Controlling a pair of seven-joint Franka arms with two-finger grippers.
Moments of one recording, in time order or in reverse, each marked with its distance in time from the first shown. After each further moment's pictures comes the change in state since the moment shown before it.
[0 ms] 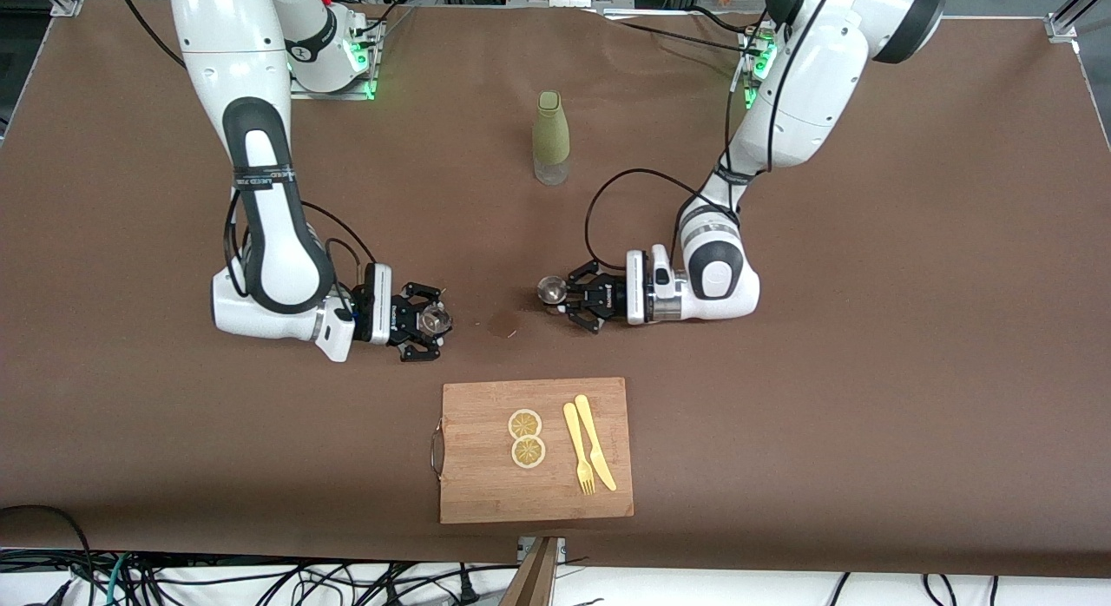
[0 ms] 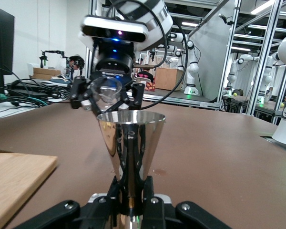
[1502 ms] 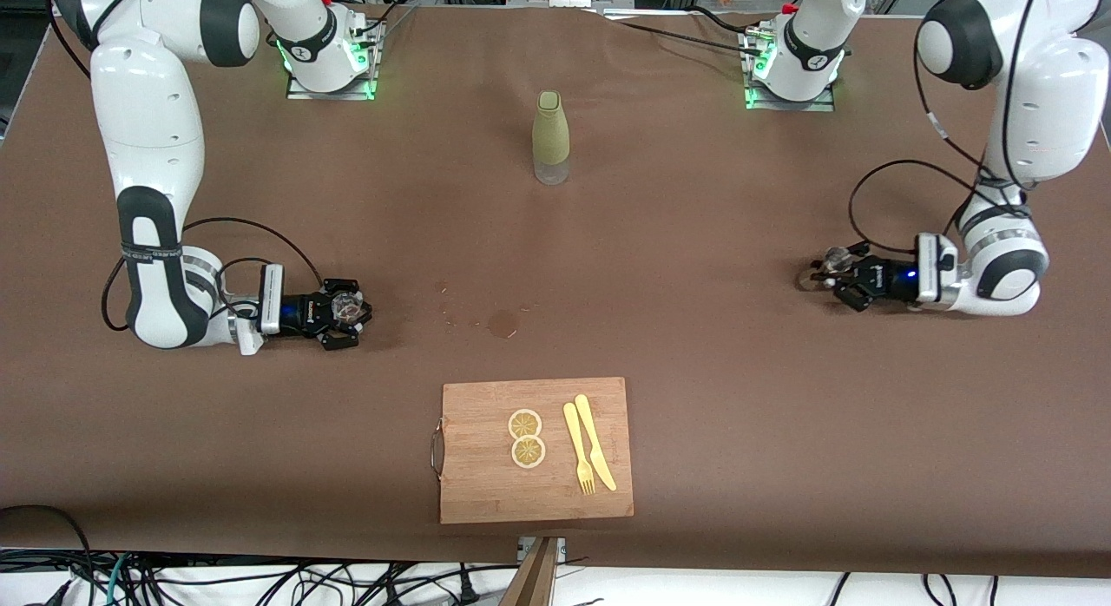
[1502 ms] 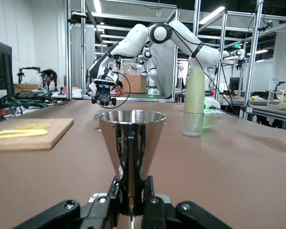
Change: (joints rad) left arm 0.581 -0.003 0.338 -0.112 0.671 -0.742 0.270; right arm -0.413 0.191 0.062 0.030 0.036 -0.523 -0.435
